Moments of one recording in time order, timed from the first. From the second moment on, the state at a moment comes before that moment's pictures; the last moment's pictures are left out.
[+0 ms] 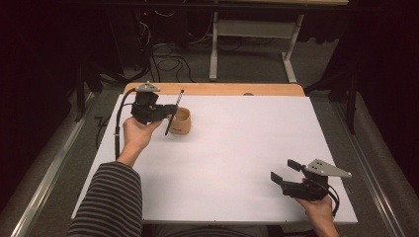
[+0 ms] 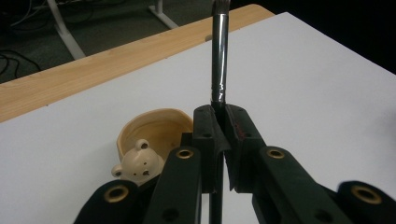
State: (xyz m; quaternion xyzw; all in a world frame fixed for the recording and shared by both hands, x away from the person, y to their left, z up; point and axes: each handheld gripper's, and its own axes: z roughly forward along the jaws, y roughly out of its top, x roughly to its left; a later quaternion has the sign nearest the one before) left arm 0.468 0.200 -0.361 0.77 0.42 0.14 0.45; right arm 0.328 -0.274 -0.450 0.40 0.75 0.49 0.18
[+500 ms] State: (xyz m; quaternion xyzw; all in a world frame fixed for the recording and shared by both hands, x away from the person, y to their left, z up) left arm 0.481 0.188 -0.361 0.77 0.42 0.15 0.46; right arm 0.328 -0.274 -0.450 0.40 0.75 0.49 0.18
